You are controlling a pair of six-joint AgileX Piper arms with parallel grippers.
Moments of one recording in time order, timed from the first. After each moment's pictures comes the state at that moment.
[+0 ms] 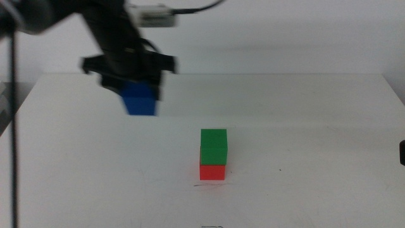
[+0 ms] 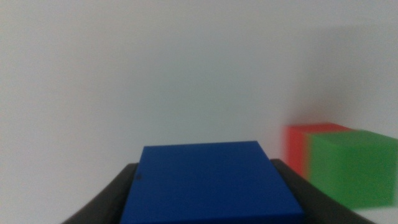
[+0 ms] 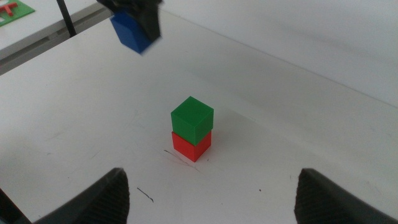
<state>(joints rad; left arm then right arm) -0.39 1.82 -1.73 -0.01 1.24 -0.31 0.46 0.60 -0.94 0.24 0.87 -0.22</state>
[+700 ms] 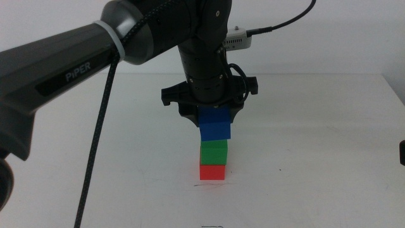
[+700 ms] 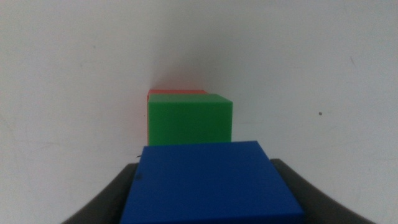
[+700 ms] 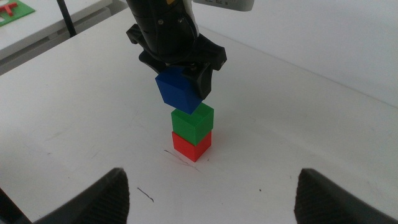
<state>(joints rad) -0.68 1.94 -1.85 0.00 1.24 -0.69 0.46 0.60 -0.94 0.24 0.87 -0.22</state>
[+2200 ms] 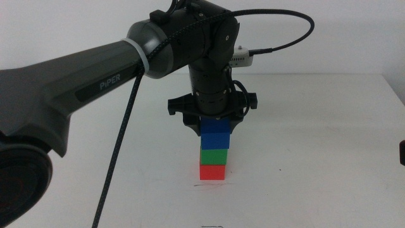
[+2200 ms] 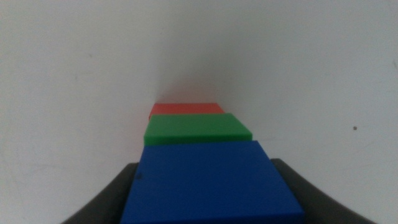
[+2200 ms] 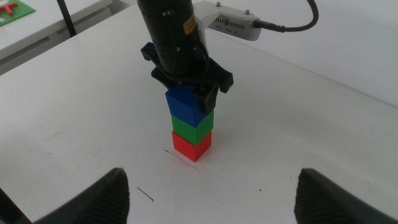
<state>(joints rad) -0.68 2.03 -1.85 0.02 1.21 -0.68 0.46 0.60 -0.94 0.24 0.87 -0.22</state>
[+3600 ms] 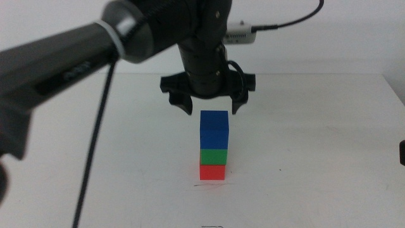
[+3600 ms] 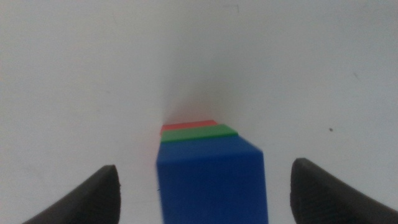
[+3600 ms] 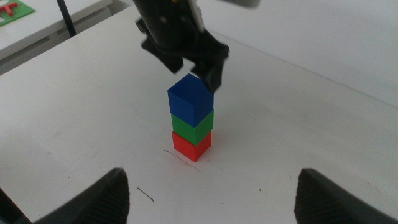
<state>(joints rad) -0.68 1.94 -1.85 0.06 1.19 -0.59 0.46 0.60 -0.94 0.24 0.87 -0.22</state>
